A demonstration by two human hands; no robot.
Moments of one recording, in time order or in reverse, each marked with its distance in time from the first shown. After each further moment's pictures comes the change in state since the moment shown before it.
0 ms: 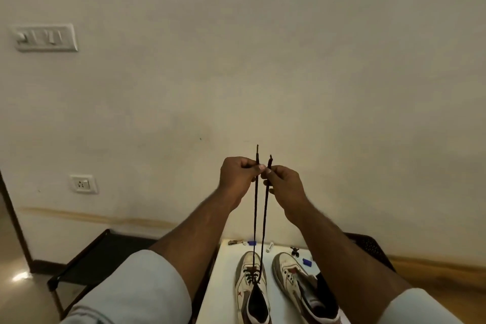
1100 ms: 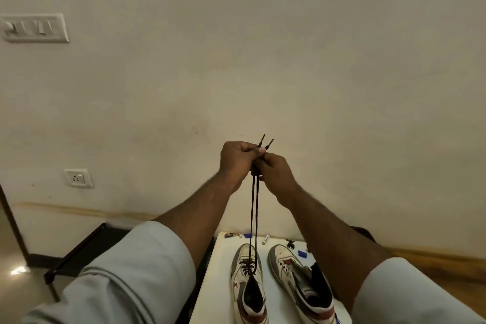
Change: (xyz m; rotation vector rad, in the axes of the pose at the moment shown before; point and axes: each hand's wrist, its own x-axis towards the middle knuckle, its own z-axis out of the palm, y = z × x) left_hand 0.018 0.008 0.015 -0.121 0.010 0.055; right_hand 0.012 -0.008 0.003 -0.067 -0.116 -0.066
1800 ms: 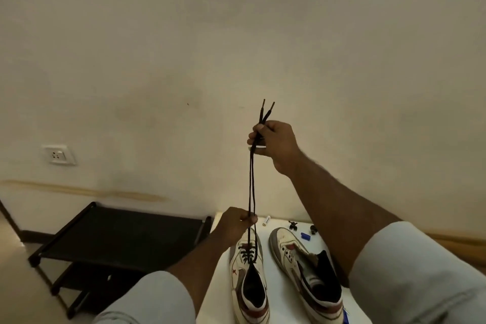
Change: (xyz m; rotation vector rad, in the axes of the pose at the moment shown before) left_hand -0.039 -0.213 -0.017 0.401 -0.342 -0.339; right_hand 0.075 0.037 0.011 0.268 0.023 0.206
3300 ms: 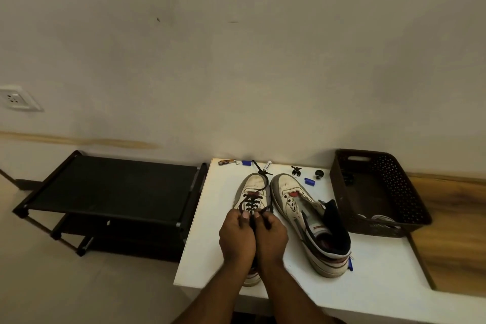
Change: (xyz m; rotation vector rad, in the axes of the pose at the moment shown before) left_hand -0.046 -0.086 0.106 -0.125 0.480 -0.386; right_hand -0.147 0.305 -0.002 -0.197 0.484 0.345
